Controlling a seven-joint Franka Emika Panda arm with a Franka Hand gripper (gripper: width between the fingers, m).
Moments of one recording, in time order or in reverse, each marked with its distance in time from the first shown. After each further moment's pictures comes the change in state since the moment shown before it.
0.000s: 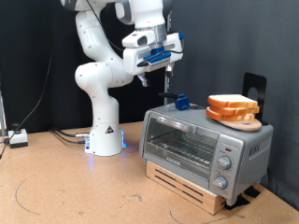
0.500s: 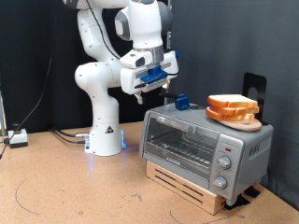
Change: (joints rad) arm -0.011 0.060 -0.009 -0.055 -0.010 0.045 -0.029
